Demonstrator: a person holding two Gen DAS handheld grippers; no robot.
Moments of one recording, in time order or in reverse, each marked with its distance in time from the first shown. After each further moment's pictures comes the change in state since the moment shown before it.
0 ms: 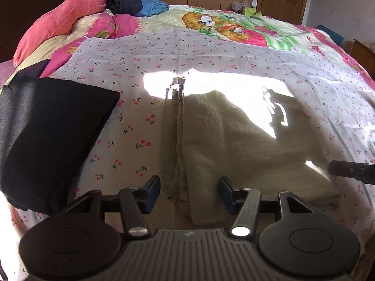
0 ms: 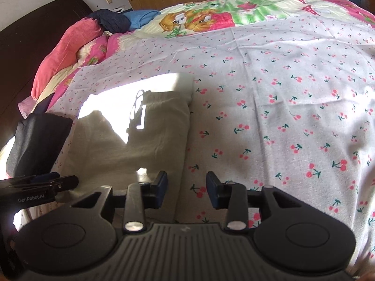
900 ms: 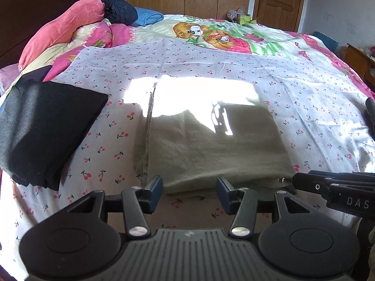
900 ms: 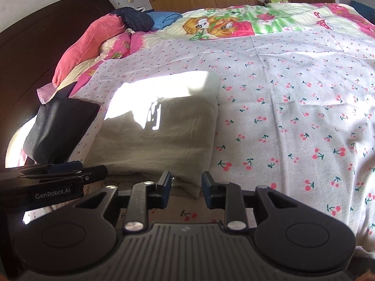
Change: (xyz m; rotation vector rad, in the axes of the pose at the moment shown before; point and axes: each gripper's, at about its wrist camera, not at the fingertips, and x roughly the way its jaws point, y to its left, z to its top) left arm -0.042 -0.048 -0.024 -0.005 -0.033 0.001; right arm -0.037 0.031 -0.032 -0.096 -0.012 0.040
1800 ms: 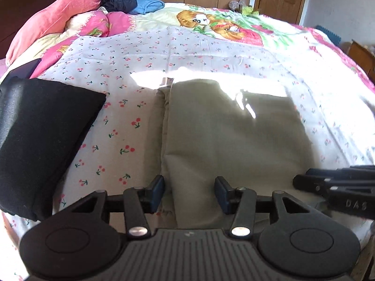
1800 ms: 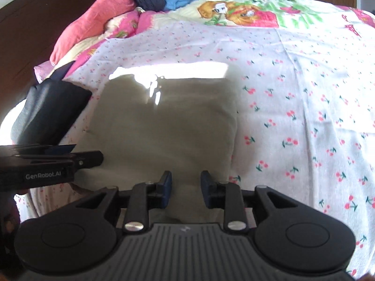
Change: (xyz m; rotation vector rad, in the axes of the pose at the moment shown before) left arm 0.060 0.032 0.027 0.017 0.066 -0.006; right arm 0.069 0.004 0.033 -0.087 0.090 0.003
